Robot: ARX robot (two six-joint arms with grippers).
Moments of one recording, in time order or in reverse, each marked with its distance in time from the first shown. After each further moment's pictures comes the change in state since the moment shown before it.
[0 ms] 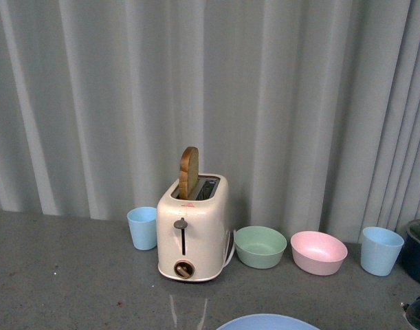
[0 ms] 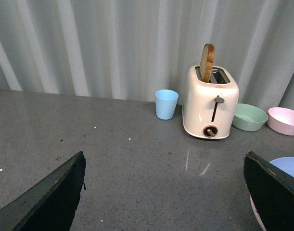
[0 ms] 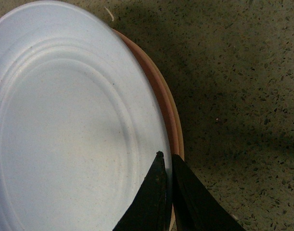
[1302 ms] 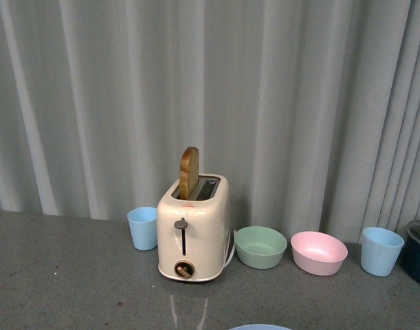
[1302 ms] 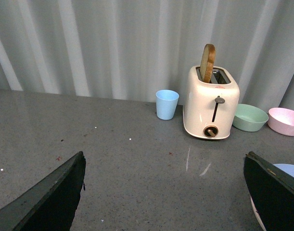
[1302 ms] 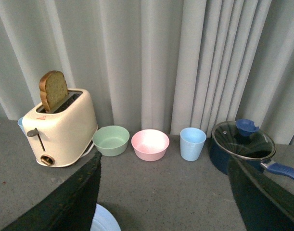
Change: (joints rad) left arm 0.000 0.000 0.000 0.000 0.000 0.000; right arm 0.141 -1.390 -0.237 -0.320 0.559 -0.269
